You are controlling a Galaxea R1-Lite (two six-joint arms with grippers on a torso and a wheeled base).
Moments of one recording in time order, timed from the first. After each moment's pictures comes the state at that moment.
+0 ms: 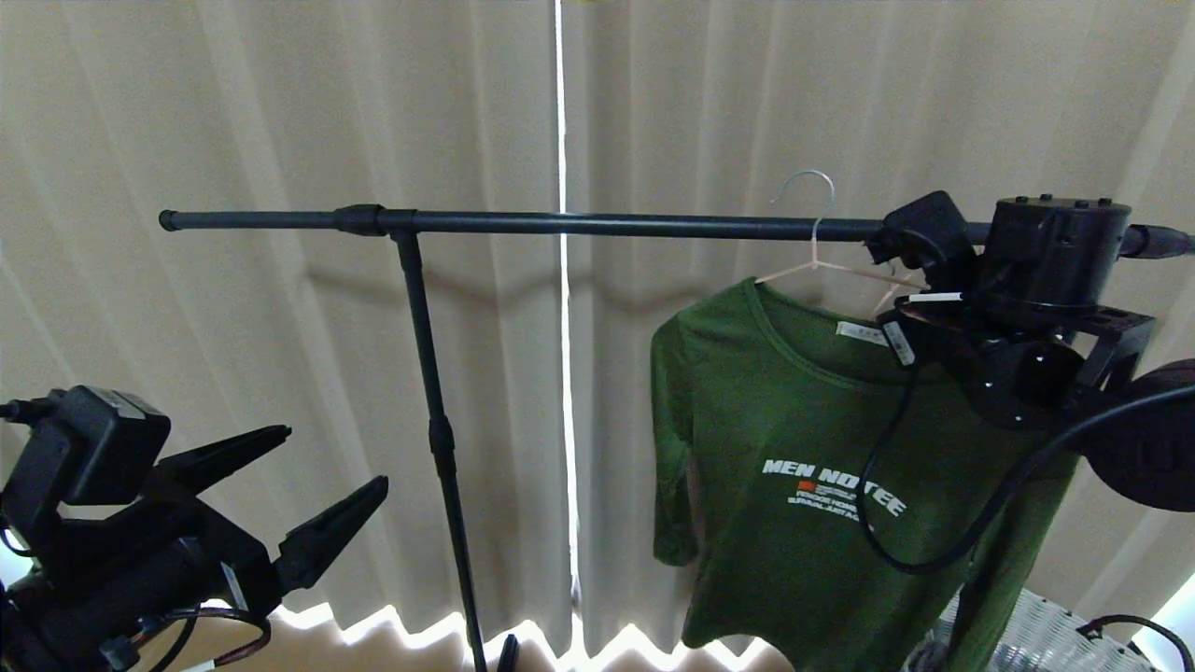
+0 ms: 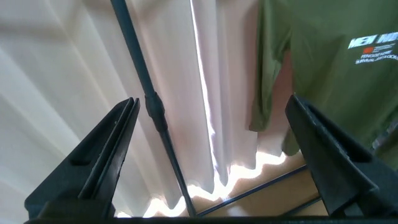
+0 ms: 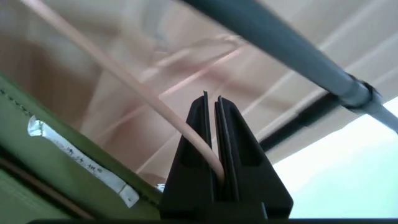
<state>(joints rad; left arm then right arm) -0.30 1.25 -0.18 -0.95 -0.12 0.14 0.38 1.73 -0.96 -0.60 -0.80 -0.47</state>
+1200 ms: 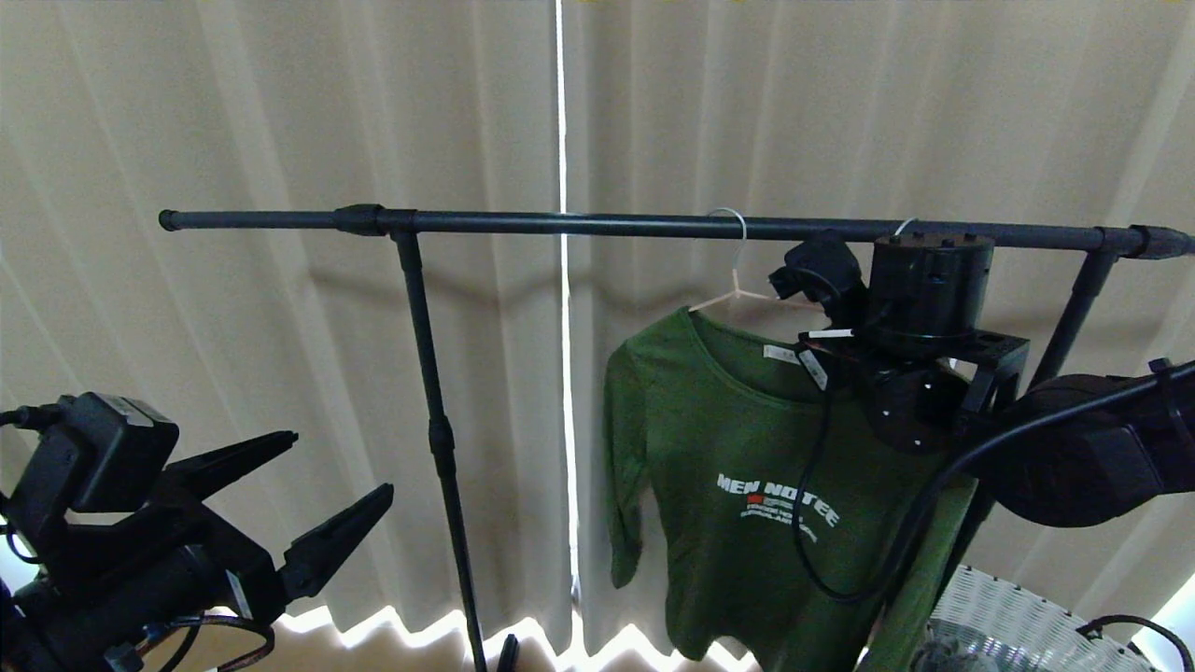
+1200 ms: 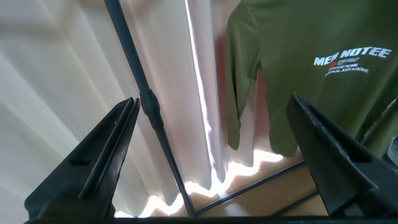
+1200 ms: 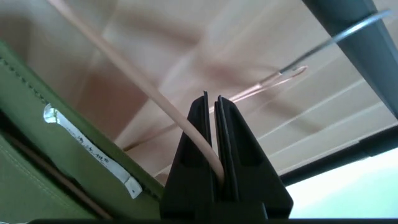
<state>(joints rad) -0.32 1.25 -0.17 -0.95 -0.12 0.14 0.52 1.84 -1.01 -0.61 -0.82 -0.47</state>
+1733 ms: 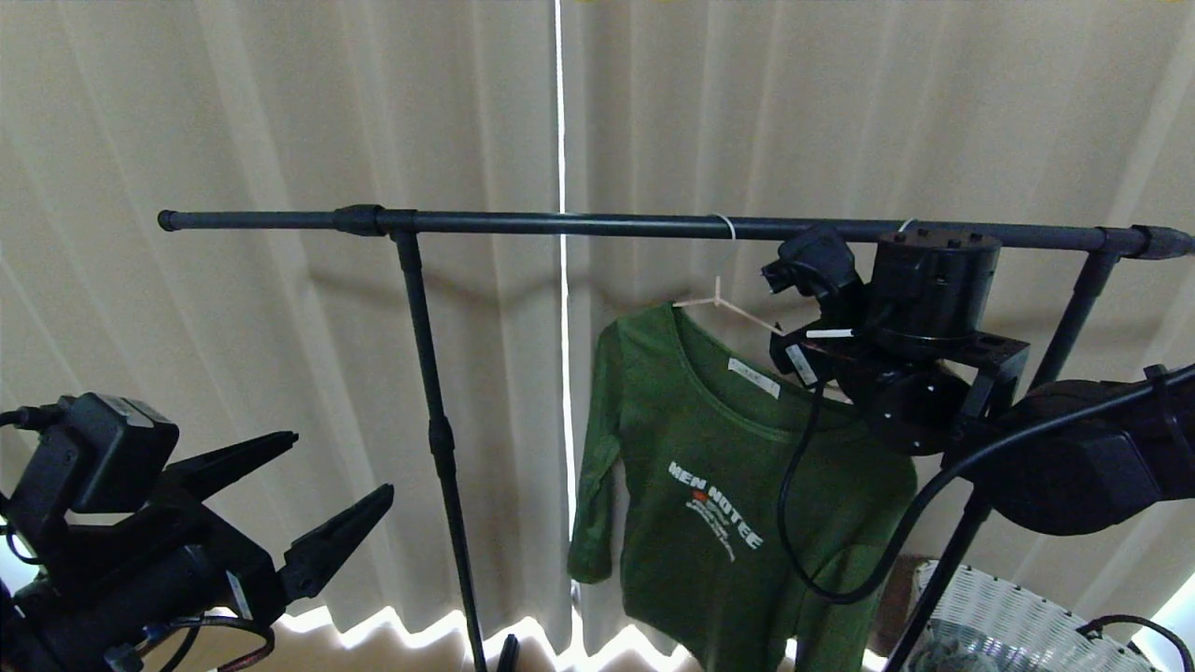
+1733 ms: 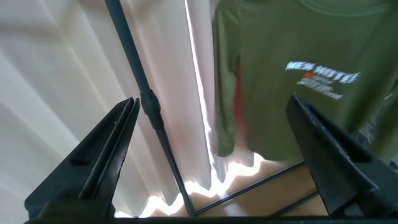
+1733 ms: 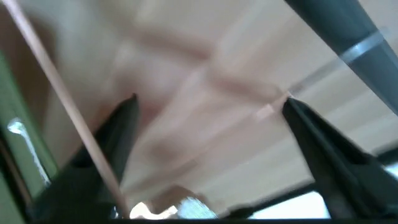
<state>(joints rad) -0.32 1.25 -0.17 -0.95 -0.12 0.14 0.53 1.84 -1.00 -0.67 -0.73 -0.45</state>
